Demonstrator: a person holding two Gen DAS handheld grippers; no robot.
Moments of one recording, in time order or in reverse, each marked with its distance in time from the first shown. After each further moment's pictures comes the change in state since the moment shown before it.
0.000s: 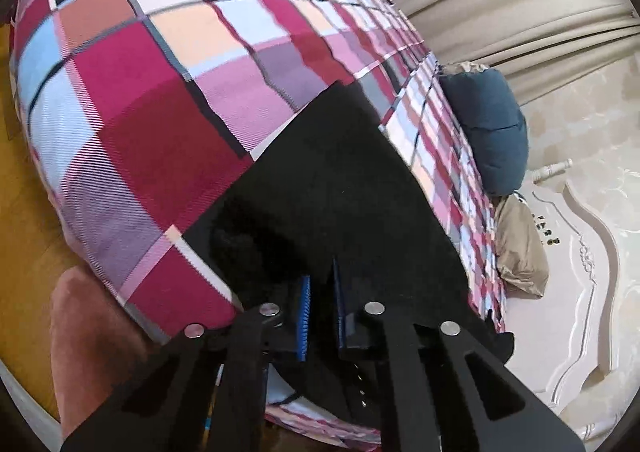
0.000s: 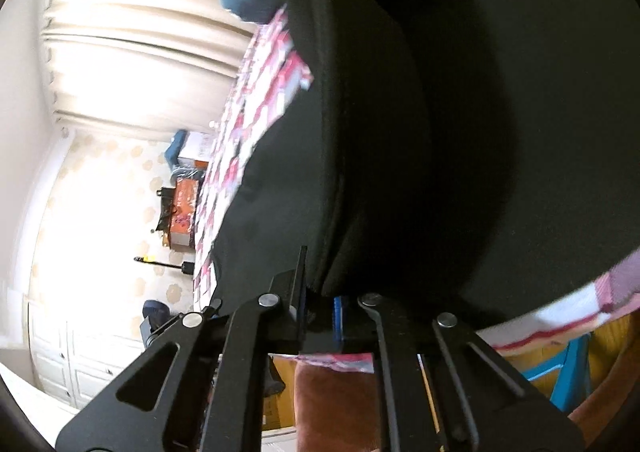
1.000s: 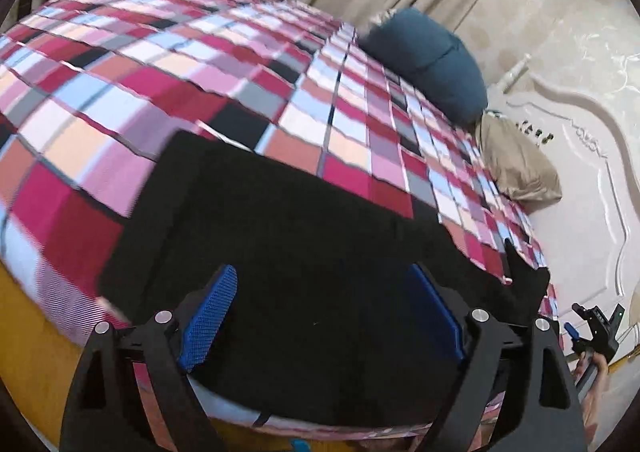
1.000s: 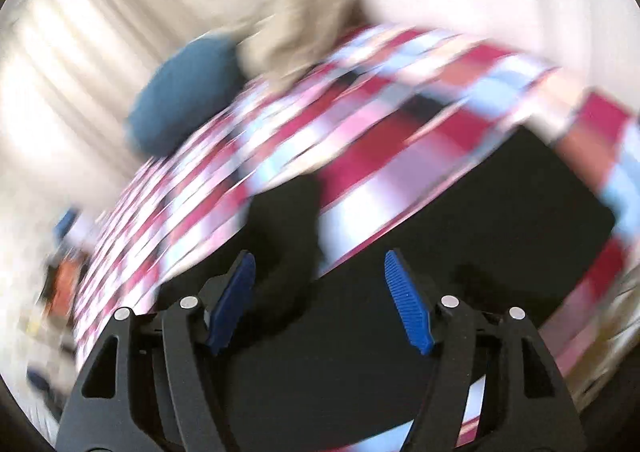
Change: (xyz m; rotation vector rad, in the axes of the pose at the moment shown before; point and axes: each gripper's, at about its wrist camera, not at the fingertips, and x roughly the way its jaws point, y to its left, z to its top) left arm 0.025 -0.091 -0.019 0.451 -0.004 0.041; right arm -0.227 -0.055 0.193 -0.084 -0.443 -0.540
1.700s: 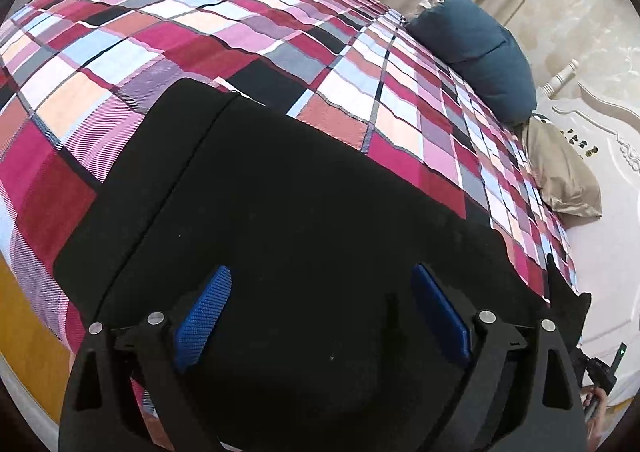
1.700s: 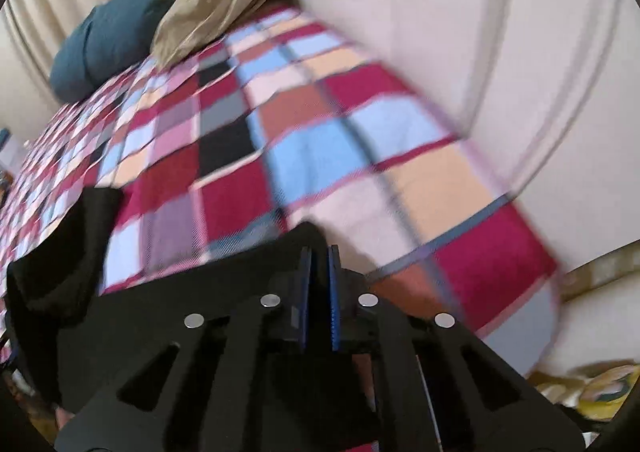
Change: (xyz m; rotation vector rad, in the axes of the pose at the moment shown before) left arm 0.044 0.008 -0.007 -0.095 0.030 0.134; right arm 0.029 -0.128 0.072 -0.271 0.127 -0.262
